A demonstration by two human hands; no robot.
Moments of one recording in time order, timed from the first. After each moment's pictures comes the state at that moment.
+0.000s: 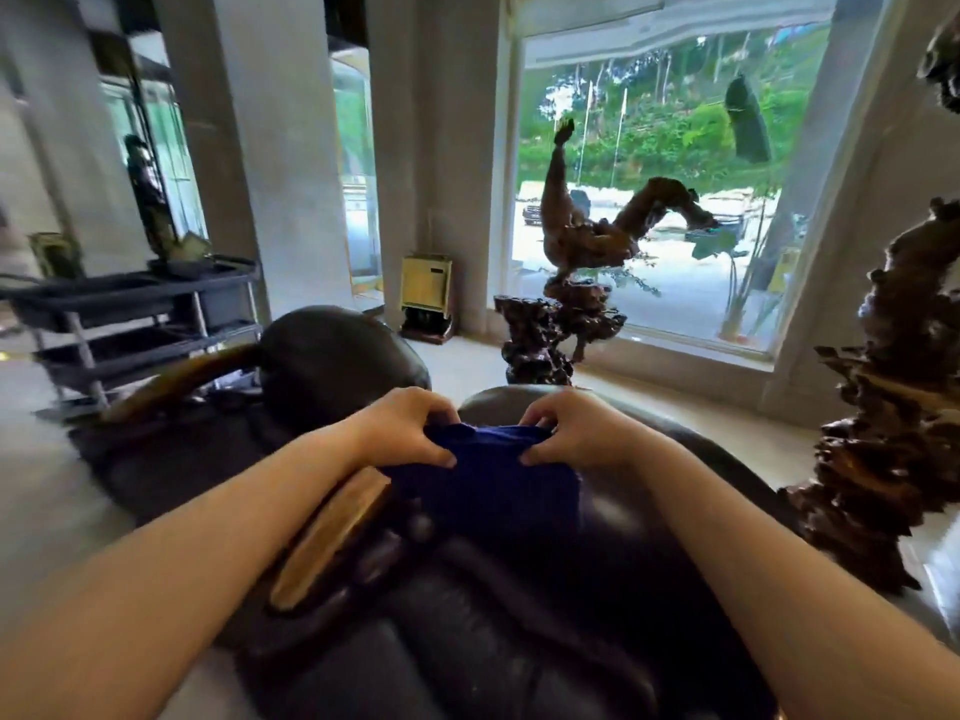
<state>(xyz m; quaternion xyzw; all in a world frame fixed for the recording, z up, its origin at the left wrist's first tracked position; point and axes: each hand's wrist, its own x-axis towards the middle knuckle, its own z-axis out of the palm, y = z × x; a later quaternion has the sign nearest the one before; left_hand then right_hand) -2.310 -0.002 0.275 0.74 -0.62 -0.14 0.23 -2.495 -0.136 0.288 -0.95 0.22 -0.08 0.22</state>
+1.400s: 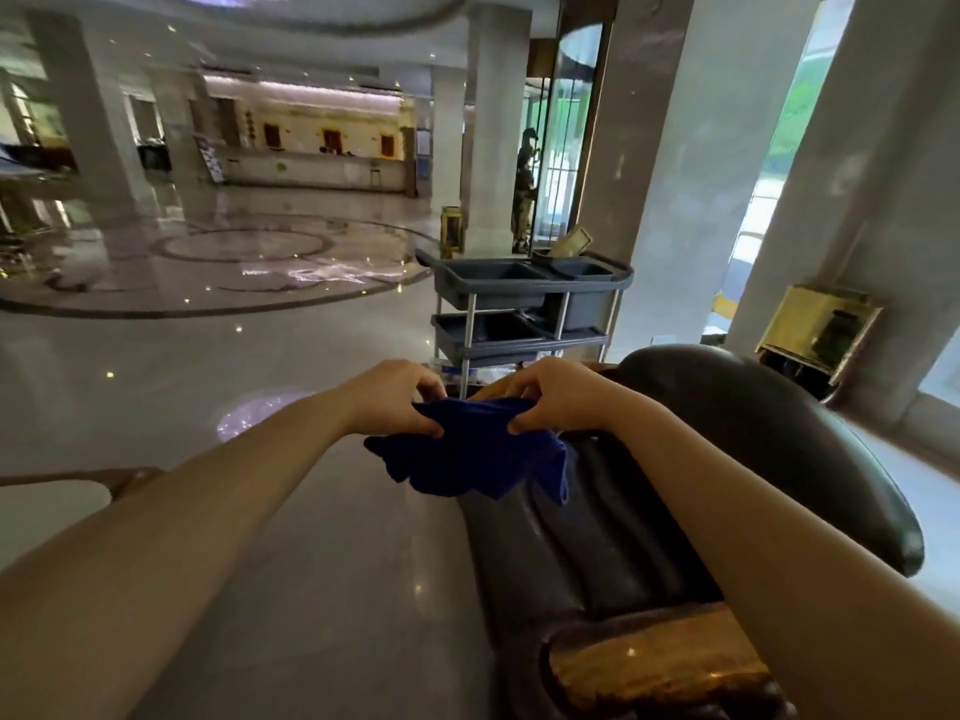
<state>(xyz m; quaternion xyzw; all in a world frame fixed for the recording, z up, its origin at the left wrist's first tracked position) -1.619 0.300 0.248 0.92 -0.32 -0.03 0.23 -1.653 0.076 0.266 -0.96 -0.18 0.03 0.19</state>
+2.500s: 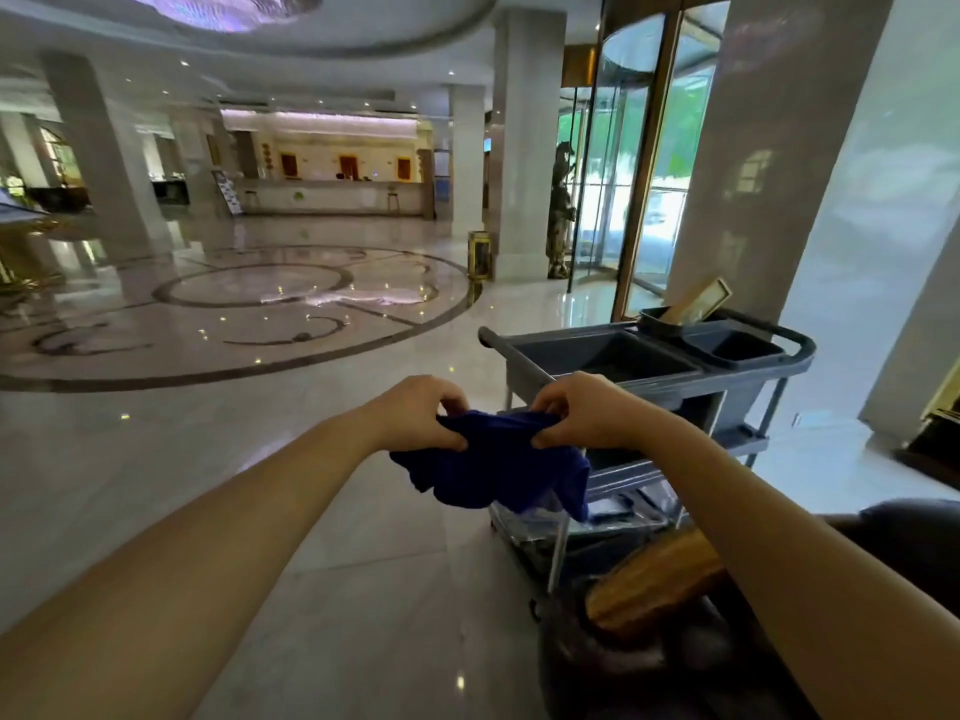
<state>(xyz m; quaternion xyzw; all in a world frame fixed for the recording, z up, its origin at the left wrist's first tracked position) -0.841 0.416 0.270 0.93 -0.30 -0.01 0.23 -0.869 0.191 0.277 -0.96 -0.16 0.01 0.24</state>
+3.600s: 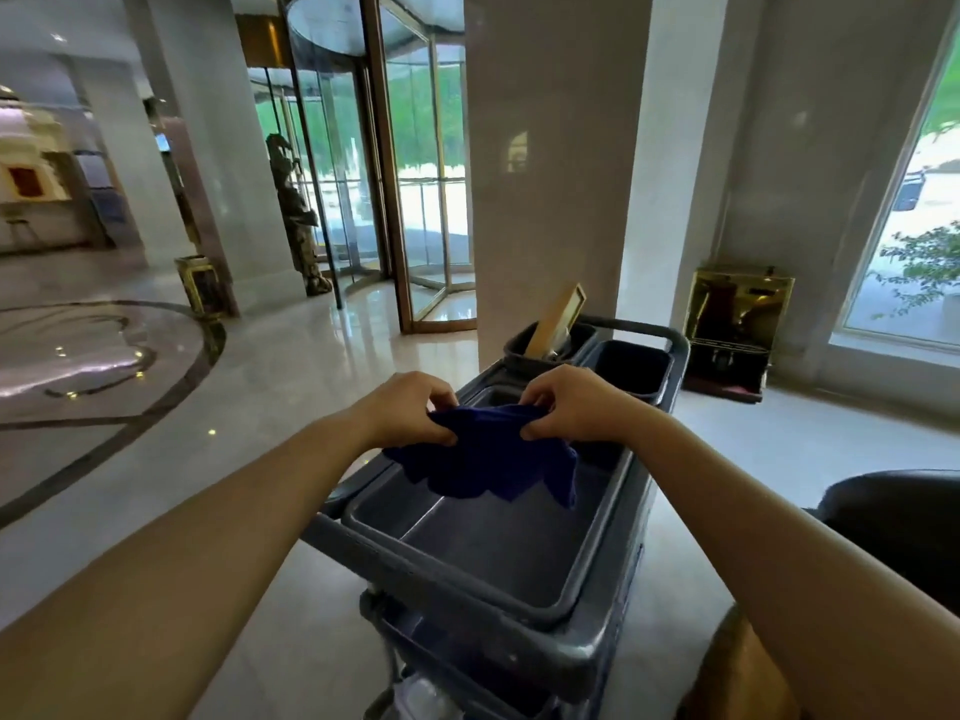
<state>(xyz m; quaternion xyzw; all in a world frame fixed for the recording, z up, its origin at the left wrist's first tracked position) -0.189 0.165 0.259 0.80 -0.56 -0.07 0.20 -0.356 0.005 0.263 -0.96 0.13 -0.09 0.24</state>
